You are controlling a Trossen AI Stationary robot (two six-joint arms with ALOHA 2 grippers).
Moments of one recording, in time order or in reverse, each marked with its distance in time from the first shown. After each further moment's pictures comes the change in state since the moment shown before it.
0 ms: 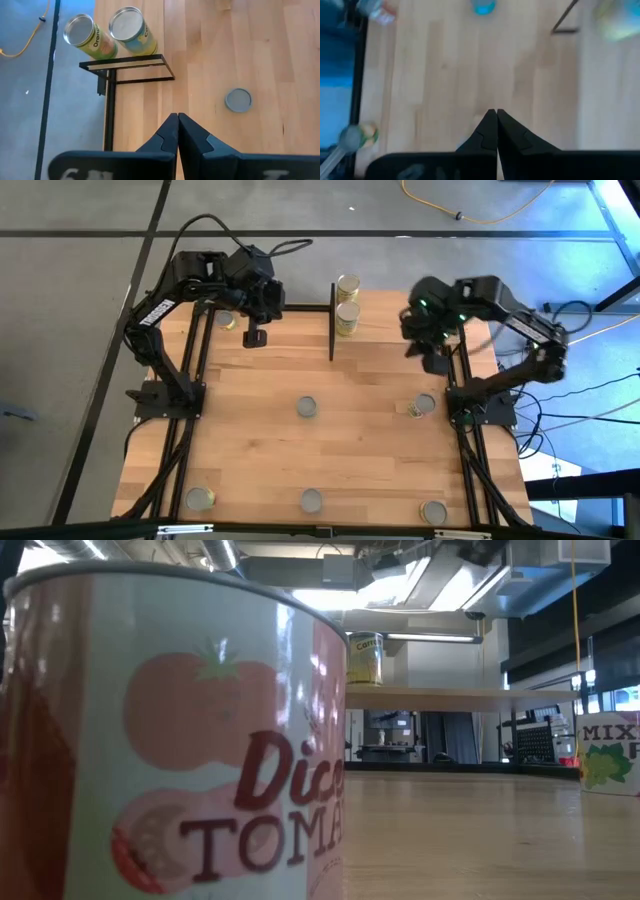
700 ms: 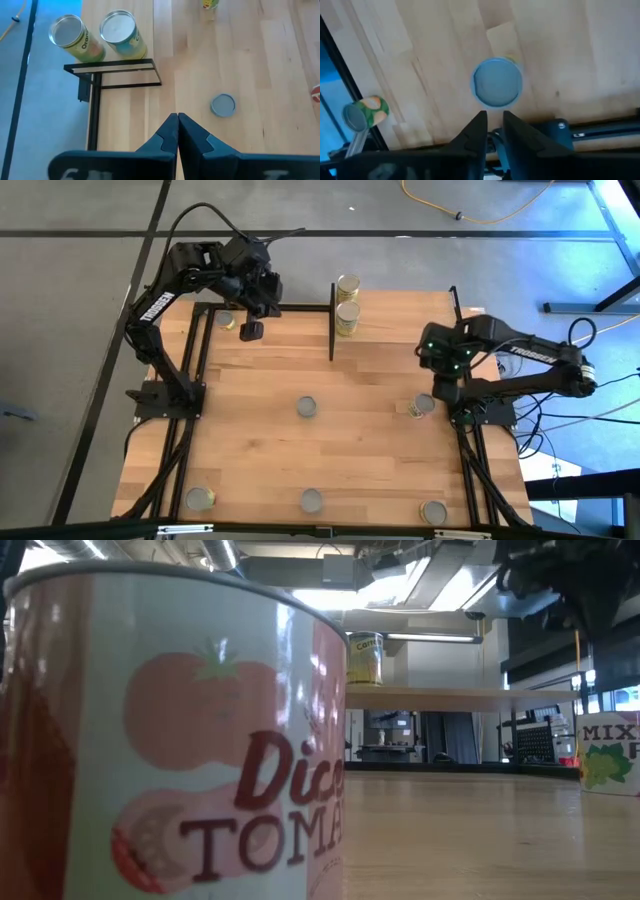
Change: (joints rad) left arm 0.102 0.000 0.000 0.000 0.177 0.031; right arm 0.025 -0.284 -0.640 0.068 0.016 0.364
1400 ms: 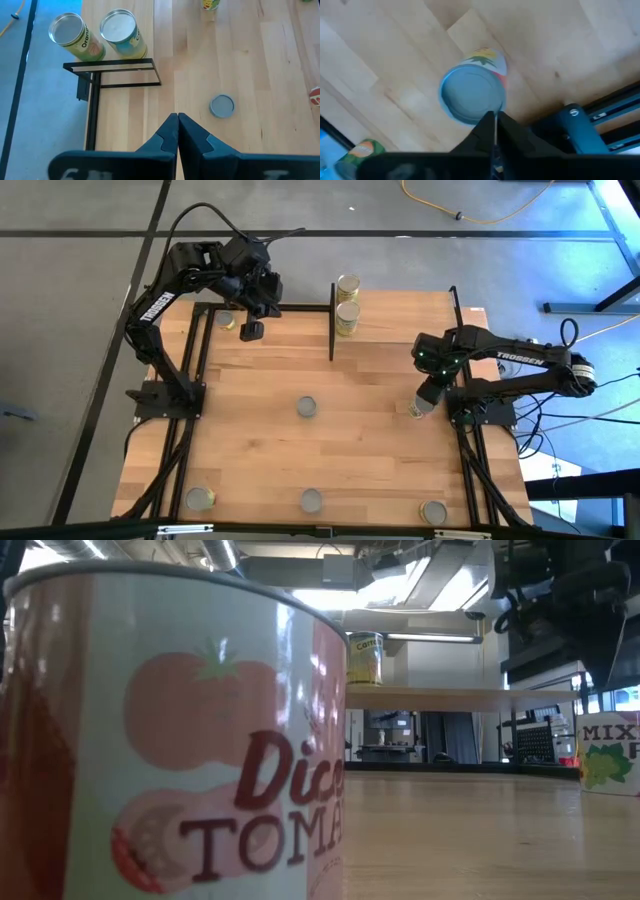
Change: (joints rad) left arm 0.000 0.000 0.000 0.000 0.001 -0.017; right arm -0.007 0.010 -0.176 0.129 0.059 0.313
